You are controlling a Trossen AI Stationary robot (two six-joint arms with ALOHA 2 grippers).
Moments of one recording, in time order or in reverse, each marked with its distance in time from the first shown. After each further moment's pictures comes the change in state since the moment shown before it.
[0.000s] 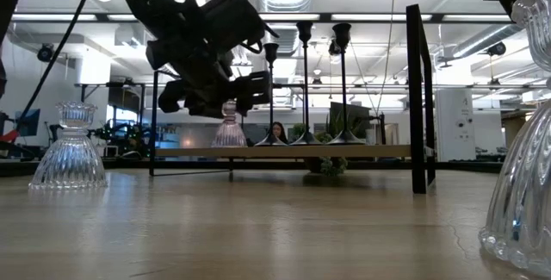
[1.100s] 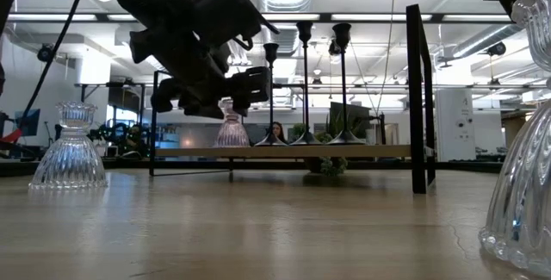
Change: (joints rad) left arm -0.092 0.000 0.000 -0.075 -0.007 -0.079; right arm 0.000 0.000 0.000 0.000 0.000 0.000
